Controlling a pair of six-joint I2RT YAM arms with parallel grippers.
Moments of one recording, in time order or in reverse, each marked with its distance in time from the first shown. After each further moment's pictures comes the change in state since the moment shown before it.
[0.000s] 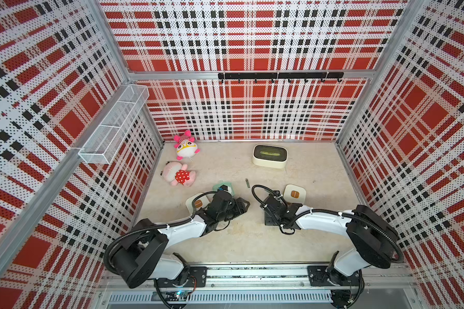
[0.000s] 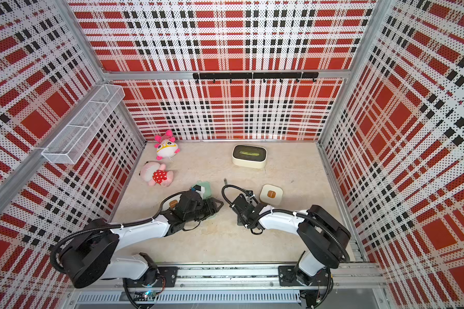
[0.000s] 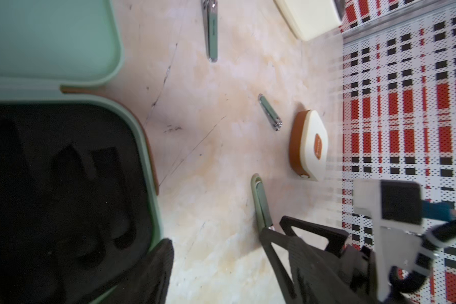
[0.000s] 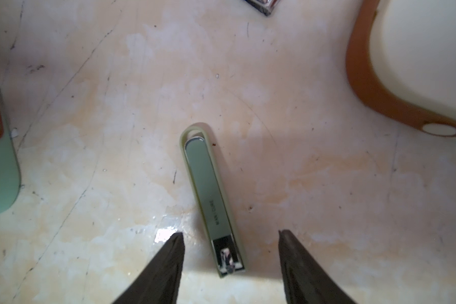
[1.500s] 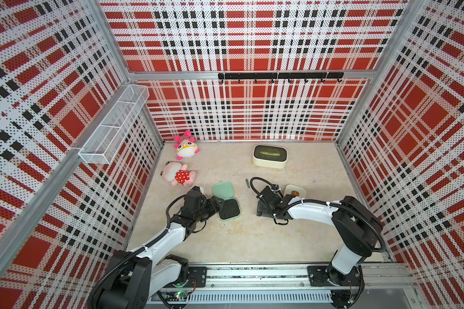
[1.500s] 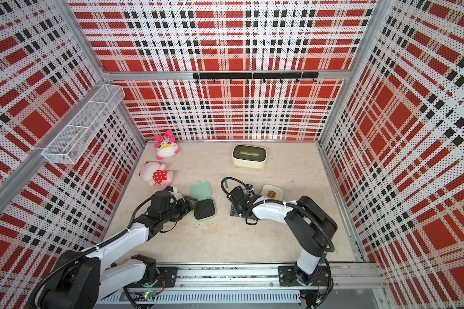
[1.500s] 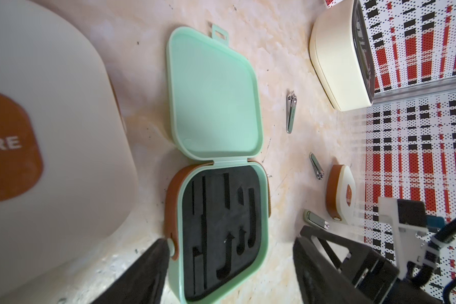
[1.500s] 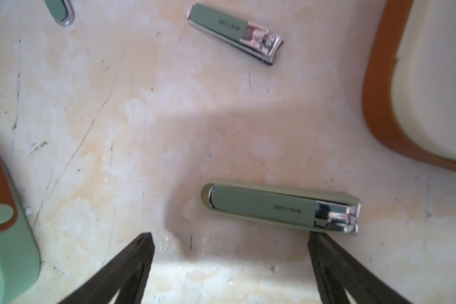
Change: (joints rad) left arm 0.385 -0.224 -0.167 -0.142 0.134 0.166; right arm -0.092 0.163 0.160 -0.023 -0.014 0.058
